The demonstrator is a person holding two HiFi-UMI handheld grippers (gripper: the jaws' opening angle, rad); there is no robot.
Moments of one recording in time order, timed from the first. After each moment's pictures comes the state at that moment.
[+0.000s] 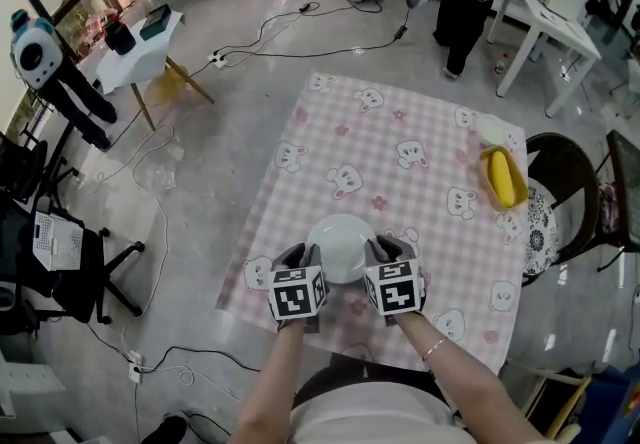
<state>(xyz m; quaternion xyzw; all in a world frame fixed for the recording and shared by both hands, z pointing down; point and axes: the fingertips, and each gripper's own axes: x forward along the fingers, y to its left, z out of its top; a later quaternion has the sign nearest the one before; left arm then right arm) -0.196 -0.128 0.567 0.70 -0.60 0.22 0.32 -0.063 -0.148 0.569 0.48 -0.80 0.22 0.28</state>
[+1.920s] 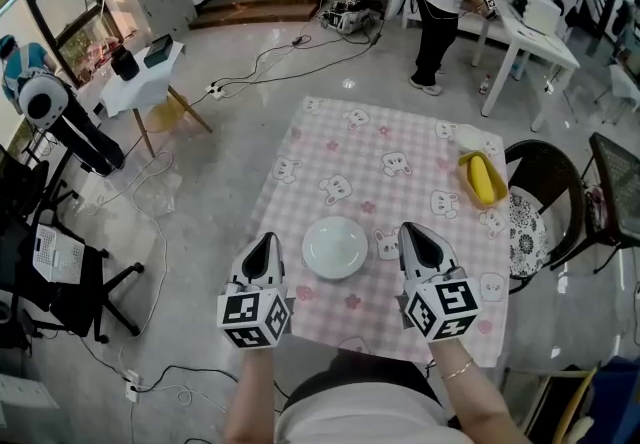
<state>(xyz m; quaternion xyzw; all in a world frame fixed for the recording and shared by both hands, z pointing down) -0.231 -0.079 0.395 0.77 -0.63 0.04 0.11 -0.001 -0.090 0.380 0.53 -0.84 0.11 0.01</state>
